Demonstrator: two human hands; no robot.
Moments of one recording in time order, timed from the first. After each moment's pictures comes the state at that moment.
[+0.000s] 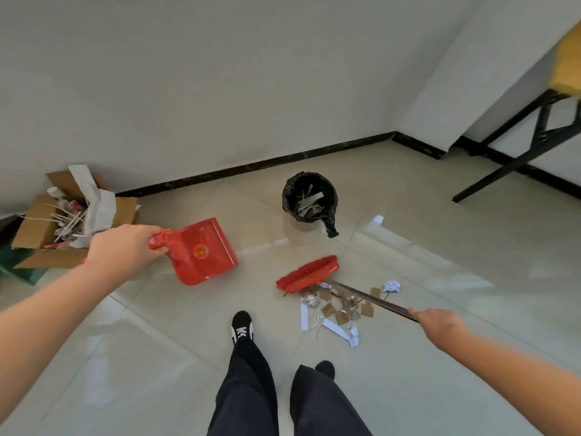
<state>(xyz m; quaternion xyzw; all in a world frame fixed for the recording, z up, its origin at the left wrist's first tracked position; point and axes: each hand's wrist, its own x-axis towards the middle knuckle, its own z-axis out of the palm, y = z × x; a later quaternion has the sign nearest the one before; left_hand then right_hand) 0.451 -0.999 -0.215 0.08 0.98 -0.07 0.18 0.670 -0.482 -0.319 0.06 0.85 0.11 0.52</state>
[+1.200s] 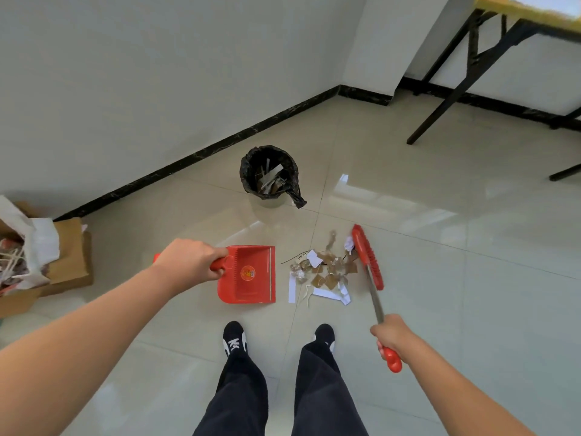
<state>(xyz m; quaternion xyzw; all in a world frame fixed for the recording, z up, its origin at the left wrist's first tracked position) 0.474 -0.873 -0.285 0.43 0.87 -0.11 0.24 0.769 -0.578 -0.347 0.59 0.59 -0.42 0.35</state>
